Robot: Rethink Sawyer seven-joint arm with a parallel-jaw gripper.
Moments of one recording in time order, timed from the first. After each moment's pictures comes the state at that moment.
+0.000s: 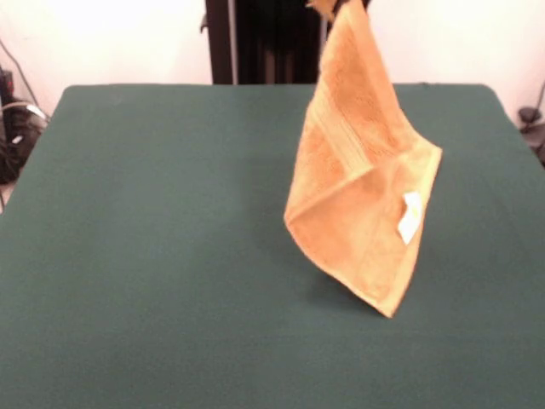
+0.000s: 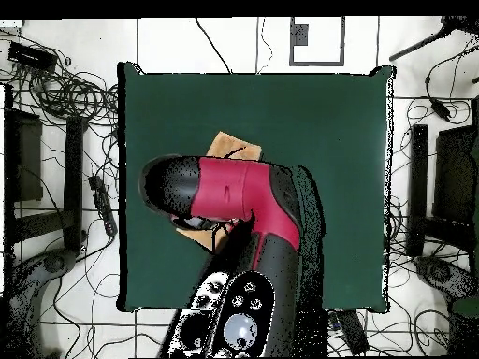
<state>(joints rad) 0.19 -0.67 -0.37 1.42 -0.01 1.08 2.25</state>
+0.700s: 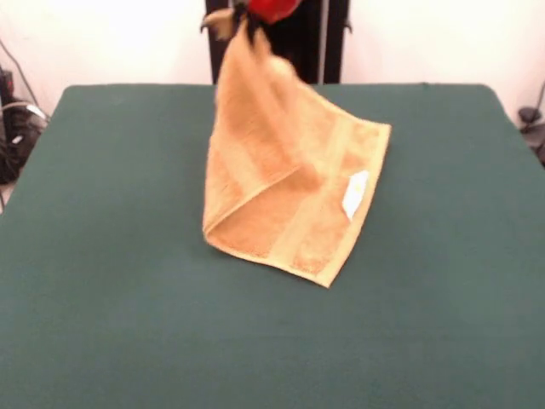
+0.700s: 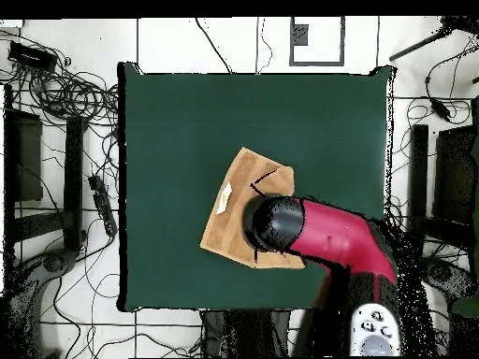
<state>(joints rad) -0.19 -0.76 -0.18 1.72 -0.07 0.69 2.23</state>
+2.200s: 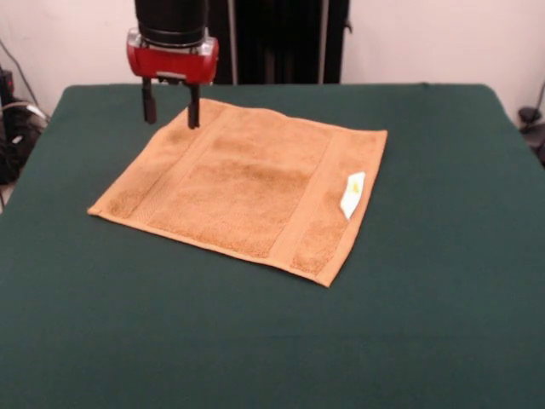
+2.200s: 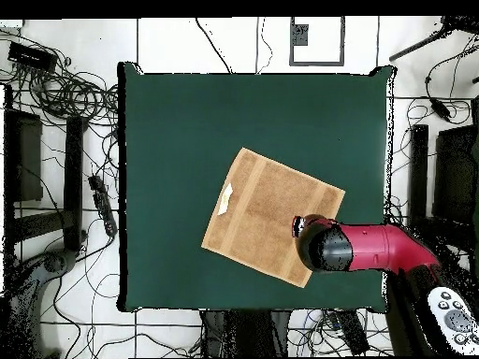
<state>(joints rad) -0.64 -0.71 0.27 1.82 -0.64 0.48 1.89</state>
